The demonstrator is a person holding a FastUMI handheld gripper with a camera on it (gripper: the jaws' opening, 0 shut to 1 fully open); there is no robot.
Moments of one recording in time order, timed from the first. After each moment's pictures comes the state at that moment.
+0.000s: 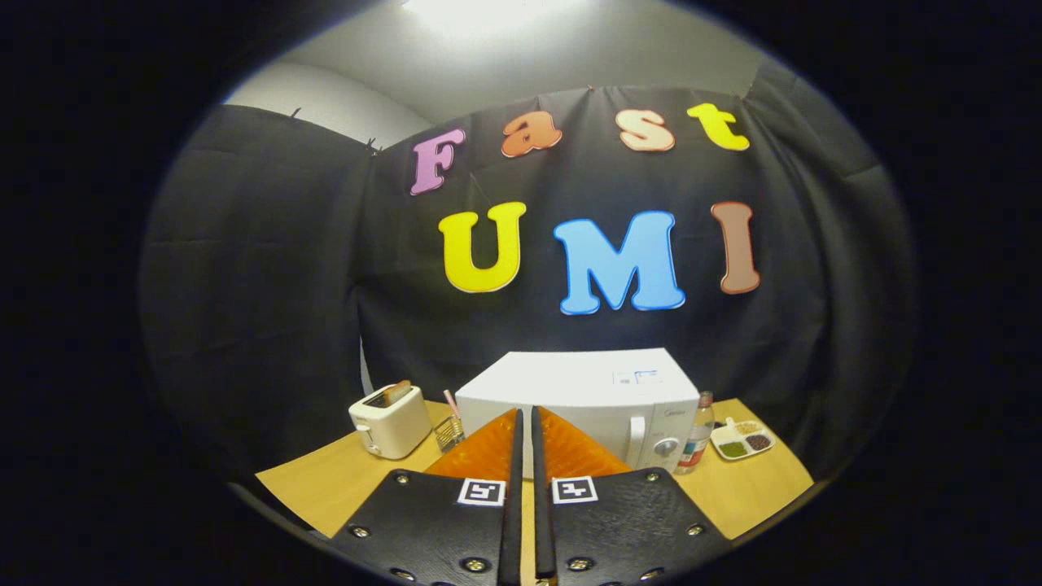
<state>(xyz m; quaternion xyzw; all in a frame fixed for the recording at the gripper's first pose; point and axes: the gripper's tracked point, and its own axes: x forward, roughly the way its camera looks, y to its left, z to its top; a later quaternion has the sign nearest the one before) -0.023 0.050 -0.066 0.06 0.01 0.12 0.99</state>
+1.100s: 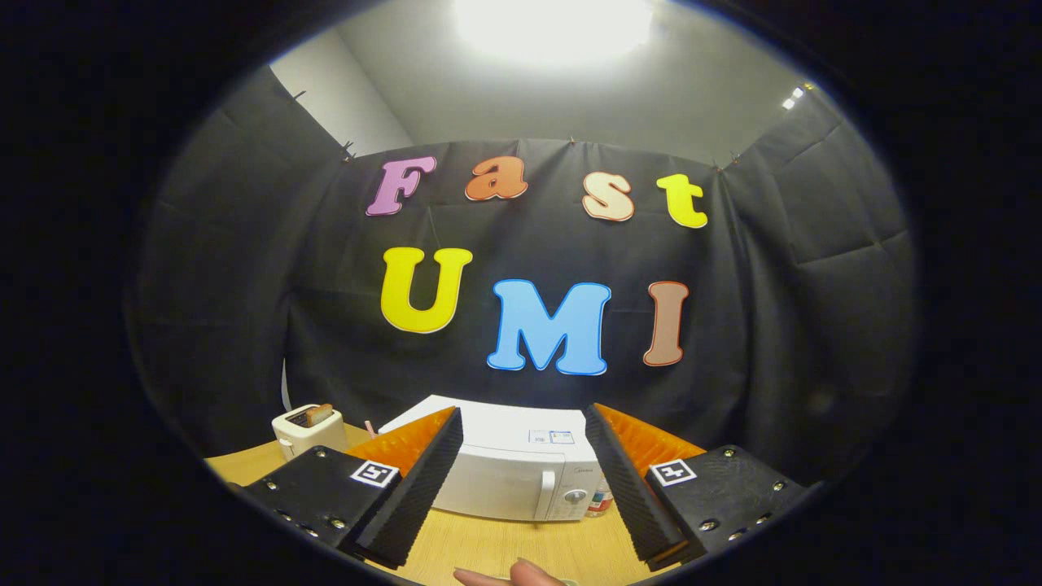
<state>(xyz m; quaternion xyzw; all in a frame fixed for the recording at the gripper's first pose) -0.019 0.006 -0.013 0.00 -0.05 -0.01 1.00</state>
